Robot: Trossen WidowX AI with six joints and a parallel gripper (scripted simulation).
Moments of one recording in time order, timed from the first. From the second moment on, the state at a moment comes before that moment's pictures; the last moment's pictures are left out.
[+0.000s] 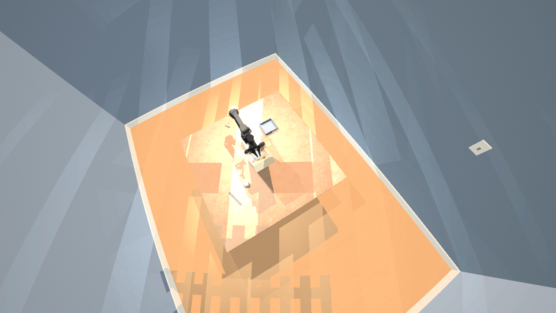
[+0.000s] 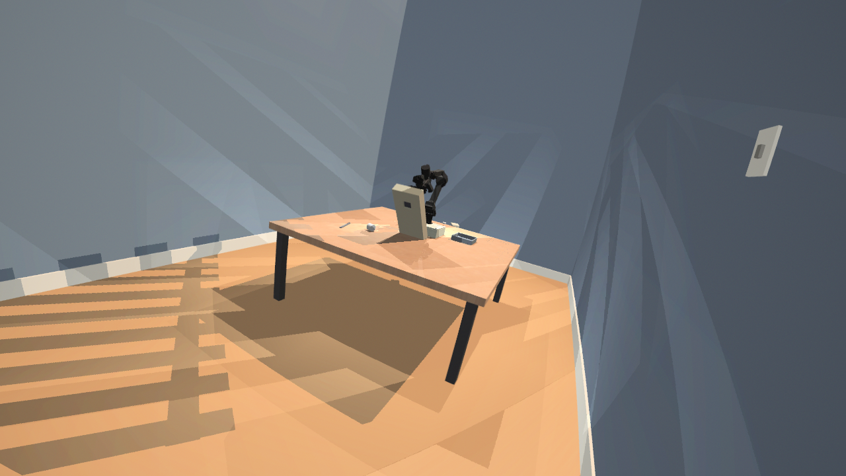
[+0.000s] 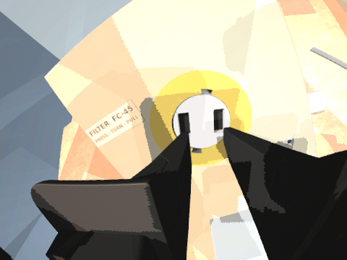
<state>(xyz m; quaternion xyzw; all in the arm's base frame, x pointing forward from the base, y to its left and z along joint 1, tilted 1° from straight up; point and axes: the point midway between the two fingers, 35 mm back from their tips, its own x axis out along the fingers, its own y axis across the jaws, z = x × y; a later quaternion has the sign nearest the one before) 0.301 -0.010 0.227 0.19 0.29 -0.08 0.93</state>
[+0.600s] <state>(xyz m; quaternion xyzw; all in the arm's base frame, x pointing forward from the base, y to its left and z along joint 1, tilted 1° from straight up) 0.317 -0.011 0.212 0.19 0.29 -0.08 0.93</state>
